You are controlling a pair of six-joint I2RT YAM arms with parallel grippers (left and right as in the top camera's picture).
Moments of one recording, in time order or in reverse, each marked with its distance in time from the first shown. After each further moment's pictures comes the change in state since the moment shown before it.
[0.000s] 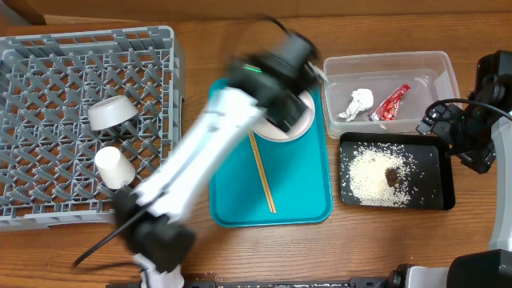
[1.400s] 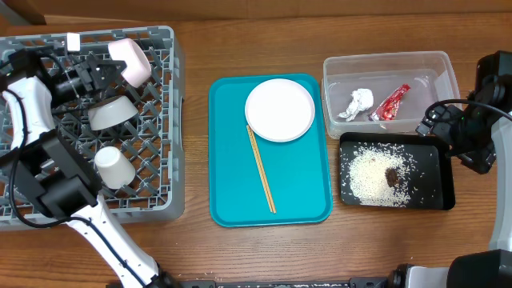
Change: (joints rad) left arm 1.120 0.483 0.037 0.187 1.320 0.322; right arm 0.000 0.000 0.000 -0.009 -0.001 -0.018
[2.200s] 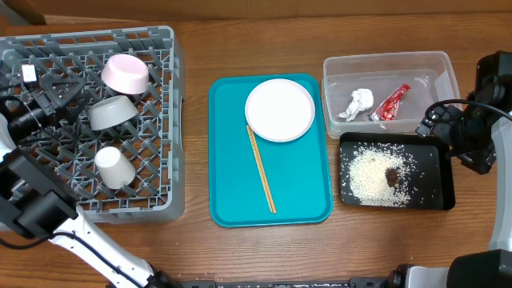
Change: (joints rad) left arm 0.196 -0.042 -0.007 -0.370 -0.034 0.130; right arm 0.000 0.000 0.000 -0.004 0.000 -0.008
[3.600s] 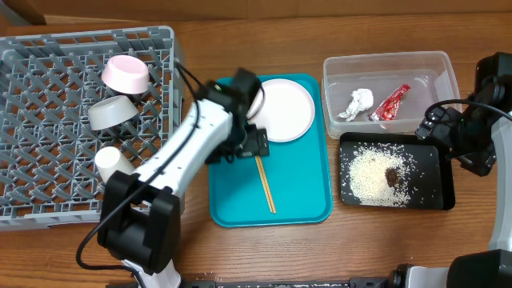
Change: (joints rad) left arm -1.201 -0.473 -0.601 0.294 -1.316 -1.124; right arm 0.000 0.000 0.000 -0.022 -0.003 0.000
